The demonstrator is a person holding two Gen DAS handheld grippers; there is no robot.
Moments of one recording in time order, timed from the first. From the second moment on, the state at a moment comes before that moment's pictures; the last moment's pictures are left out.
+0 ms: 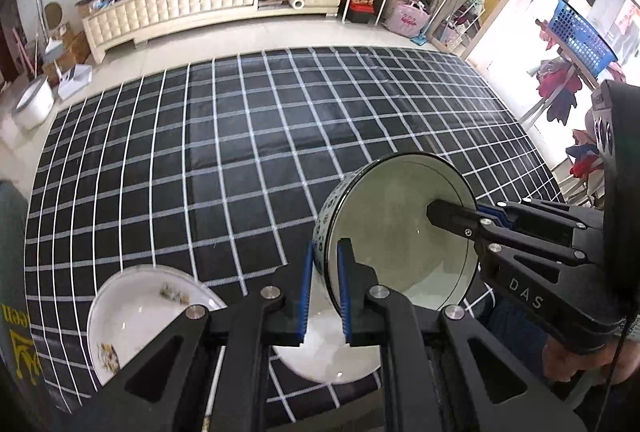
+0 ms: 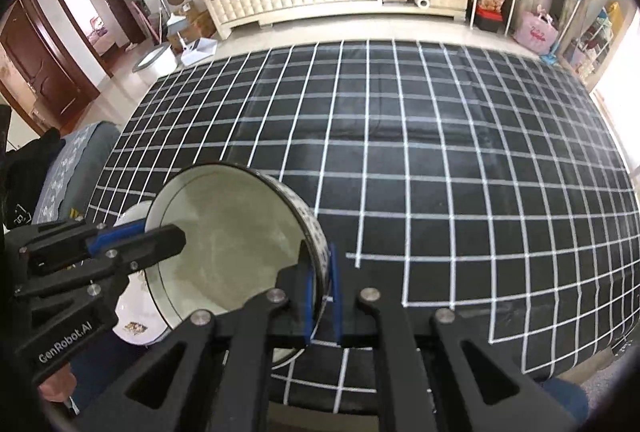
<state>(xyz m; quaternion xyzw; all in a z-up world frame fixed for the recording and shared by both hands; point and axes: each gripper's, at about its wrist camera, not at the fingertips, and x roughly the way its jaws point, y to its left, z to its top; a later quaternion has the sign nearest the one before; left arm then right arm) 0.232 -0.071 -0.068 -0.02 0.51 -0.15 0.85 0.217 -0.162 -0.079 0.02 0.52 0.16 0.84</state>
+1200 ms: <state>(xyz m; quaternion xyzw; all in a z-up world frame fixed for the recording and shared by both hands) 0.202 -0.039 -0.121 -0.05 0.55 -0.14 0.83 0.206 -0.134 -0.113 0.00 0.59 0.15 0.80</state>
